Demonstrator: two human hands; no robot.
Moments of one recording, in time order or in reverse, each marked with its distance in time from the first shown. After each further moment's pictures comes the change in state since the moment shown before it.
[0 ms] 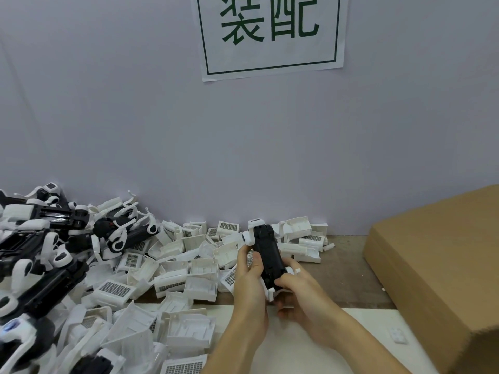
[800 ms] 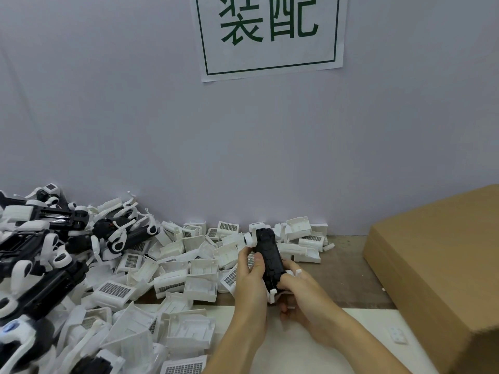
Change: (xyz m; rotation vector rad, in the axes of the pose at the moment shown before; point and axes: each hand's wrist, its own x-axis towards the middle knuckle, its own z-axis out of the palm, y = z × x) left_hand 0.003 -0.003 0.001 0.083 0.057 -0.008; right_hand -0.002 -0.004 0.002 -0.026 0.050 0.041
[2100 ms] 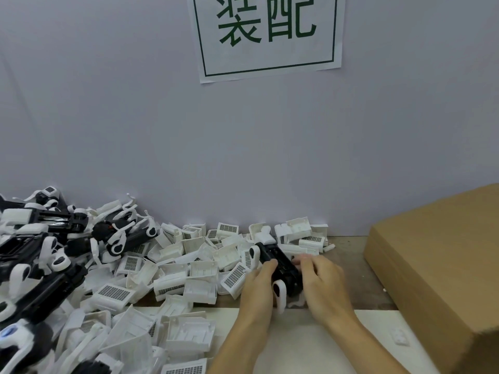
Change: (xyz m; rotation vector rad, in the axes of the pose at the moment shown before) left_hand -0.004 0.001 0.000 0.180 -0.044 -0.170; right_hand 0.007 0.001 -0.023 -0.611 0.542 -0.437
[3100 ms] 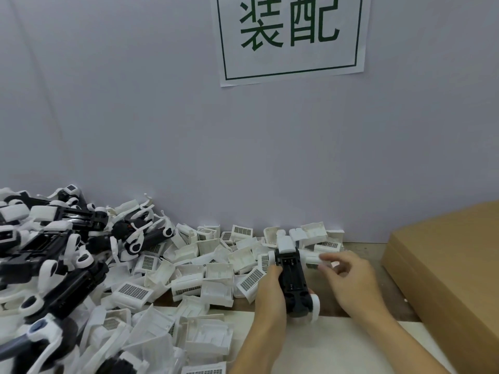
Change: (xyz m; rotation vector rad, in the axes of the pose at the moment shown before) left_hand -0.008 0.010 -0.004 -0.181 0.001 -0.093; right_hand 0.028 0.027 -0.006 0.094 0.052 -0.010
